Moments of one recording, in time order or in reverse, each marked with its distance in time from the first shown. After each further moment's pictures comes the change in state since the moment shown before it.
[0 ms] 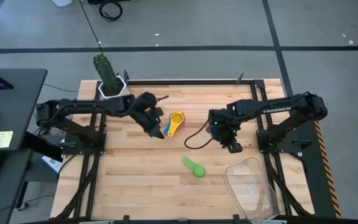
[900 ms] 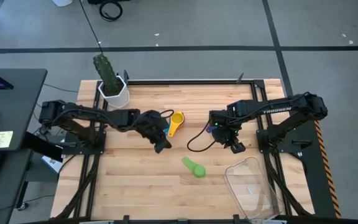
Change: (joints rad) left arm -0.231 0.056 0.000 0.151 -0.329 -0.027; right arm 0.009 -0.001 0.000 -0.032 0.013 -0.125
